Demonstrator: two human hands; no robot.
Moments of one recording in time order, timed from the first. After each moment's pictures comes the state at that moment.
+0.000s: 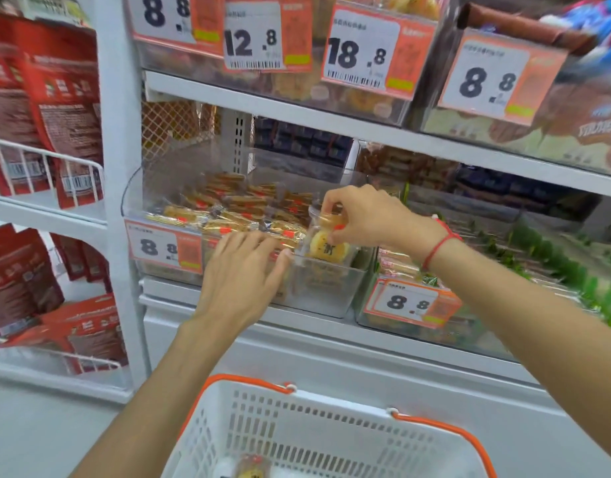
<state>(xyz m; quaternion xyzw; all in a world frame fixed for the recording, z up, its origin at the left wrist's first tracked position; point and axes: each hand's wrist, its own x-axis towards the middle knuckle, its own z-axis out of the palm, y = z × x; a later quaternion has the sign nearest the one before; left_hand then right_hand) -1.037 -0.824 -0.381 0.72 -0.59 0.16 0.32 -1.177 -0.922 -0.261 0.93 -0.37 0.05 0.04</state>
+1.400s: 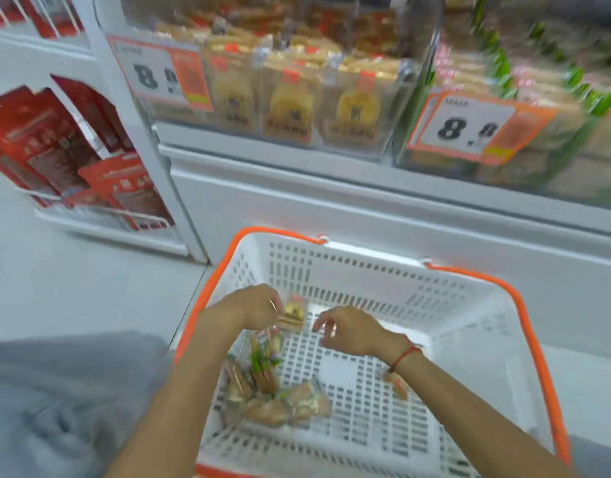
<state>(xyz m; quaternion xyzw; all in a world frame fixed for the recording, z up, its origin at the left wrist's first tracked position) -1.071 -0.730 -0.562 0.75 -0.49 -0.43 -0.01 -1.257 -0.819 -0.597 0.87 -0.33 -0.20 -0.31</state>
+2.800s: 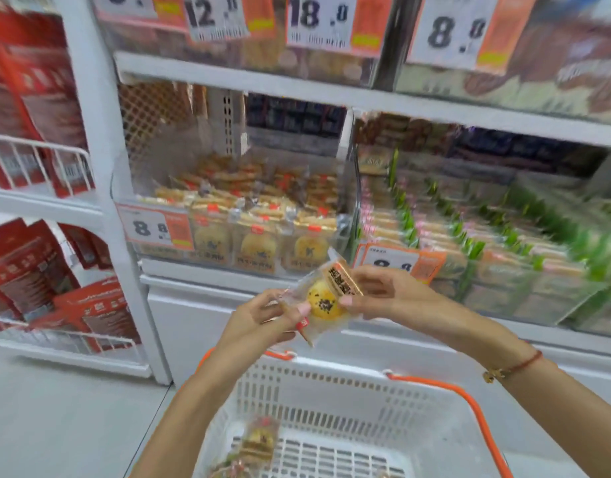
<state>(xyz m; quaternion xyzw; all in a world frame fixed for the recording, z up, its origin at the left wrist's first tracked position) -1.107 -0.762 -0.417 0.54 -0.39 -0.45 0.59 -1.286 -0.874 -0.350 0.78 -0.33 0.12 -0.51</state>
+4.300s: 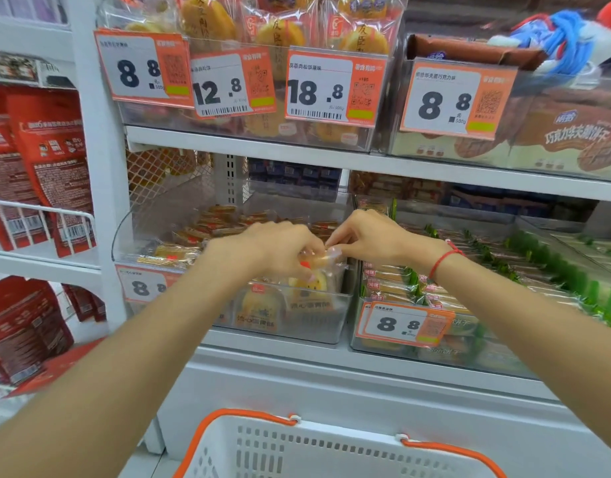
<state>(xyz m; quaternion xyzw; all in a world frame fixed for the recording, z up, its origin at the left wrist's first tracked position) -1.062 -0.865 -0.267 0.68 -0.73 -0.03 0.04 -1.206 -0.970 -0.268 0.95 -0.29 0.10 -0.05</state>
